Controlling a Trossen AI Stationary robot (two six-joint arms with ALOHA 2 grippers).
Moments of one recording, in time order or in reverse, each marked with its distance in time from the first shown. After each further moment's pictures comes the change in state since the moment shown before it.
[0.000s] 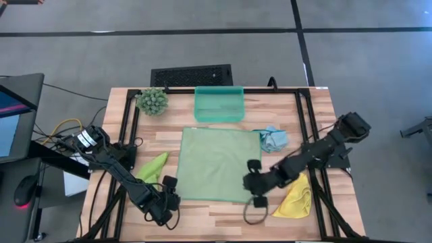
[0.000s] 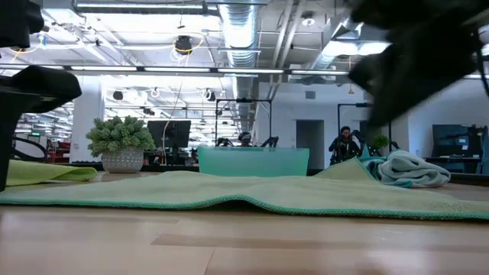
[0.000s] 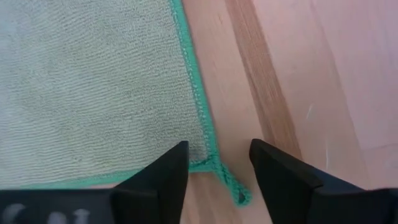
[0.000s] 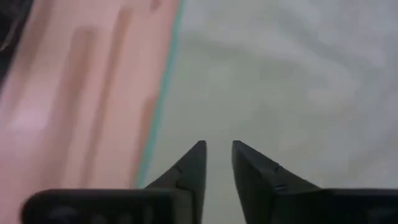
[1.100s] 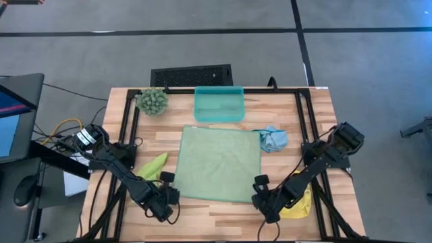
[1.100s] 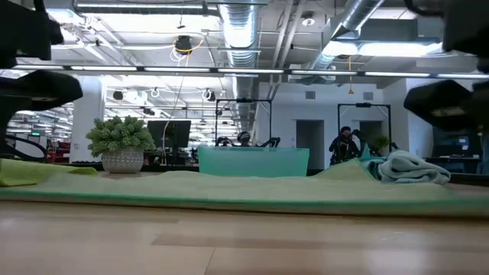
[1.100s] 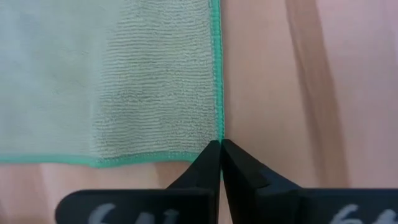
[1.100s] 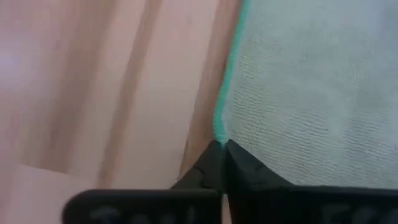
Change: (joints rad) left arm 0.028 -0.029 -0.002 -0.075 0.009 -0.086; right arm 0.198 0.150 0.007 -0.042 0.028 0.055
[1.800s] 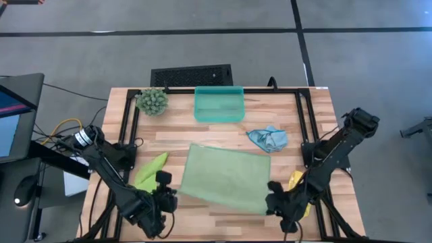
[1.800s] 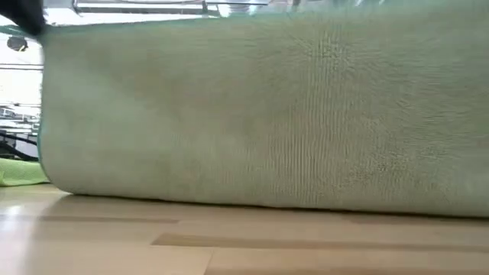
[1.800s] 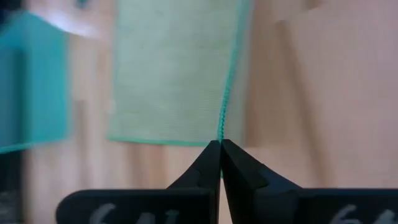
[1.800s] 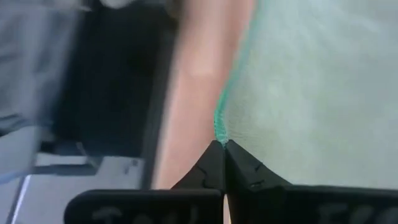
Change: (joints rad) left arm -0.079 -0.002 0.423 -0.524 -0.369 -0.019; right arm 0.114 -0.280 0.002 -0.034 -0.070 0.325
